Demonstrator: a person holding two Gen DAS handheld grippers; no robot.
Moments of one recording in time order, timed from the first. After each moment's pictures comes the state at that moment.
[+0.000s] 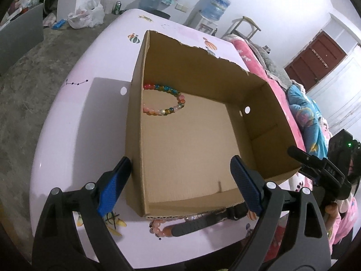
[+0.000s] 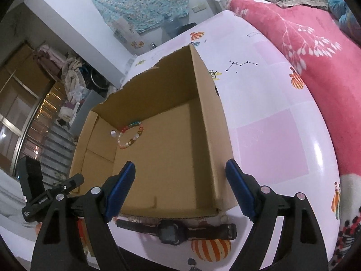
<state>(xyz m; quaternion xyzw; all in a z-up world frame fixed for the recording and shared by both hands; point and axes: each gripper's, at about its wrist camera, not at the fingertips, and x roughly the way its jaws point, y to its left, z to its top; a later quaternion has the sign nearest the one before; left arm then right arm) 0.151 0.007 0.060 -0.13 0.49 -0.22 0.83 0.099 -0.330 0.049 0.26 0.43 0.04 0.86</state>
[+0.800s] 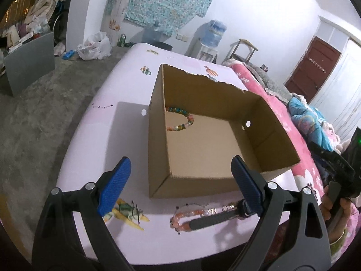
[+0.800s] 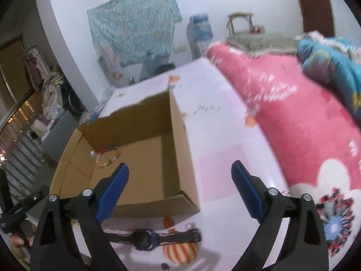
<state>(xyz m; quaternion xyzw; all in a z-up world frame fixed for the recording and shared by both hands) 0.098 0.042 0.086 -0.11 0.40 -0.20 0.89 0.023 -0.317 0.104 0.15 0.31 -0.10 0.93</state>
